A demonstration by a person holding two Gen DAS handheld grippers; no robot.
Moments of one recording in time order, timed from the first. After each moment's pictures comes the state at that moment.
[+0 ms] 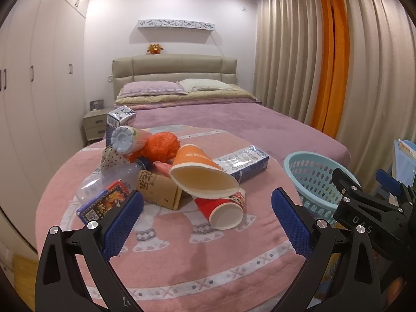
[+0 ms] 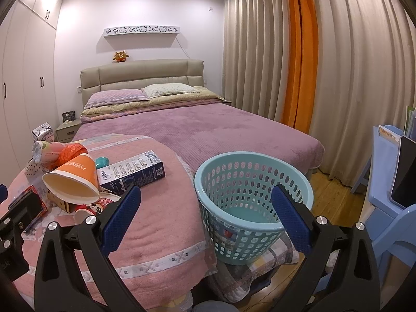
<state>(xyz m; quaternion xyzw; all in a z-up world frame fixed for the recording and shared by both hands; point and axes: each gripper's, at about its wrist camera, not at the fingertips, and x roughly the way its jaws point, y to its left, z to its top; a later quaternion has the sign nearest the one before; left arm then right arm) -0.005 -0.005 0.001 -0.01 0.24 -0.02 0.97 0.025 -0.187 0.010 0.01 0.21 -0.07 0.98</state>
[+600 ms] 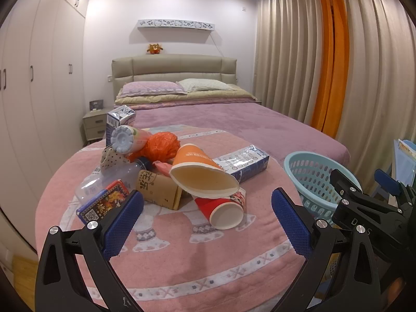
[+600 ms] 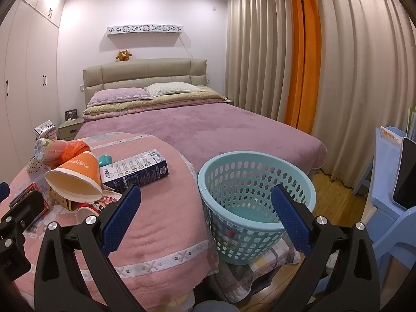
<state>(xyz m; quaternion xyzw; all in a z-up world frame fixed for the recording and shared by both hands) -0.004 -0.004 -0.001 -0.01 0.24 -0.02 0.97 0.026 -0.186 0.008 0.01 0.21 -0.07 0.98</state>
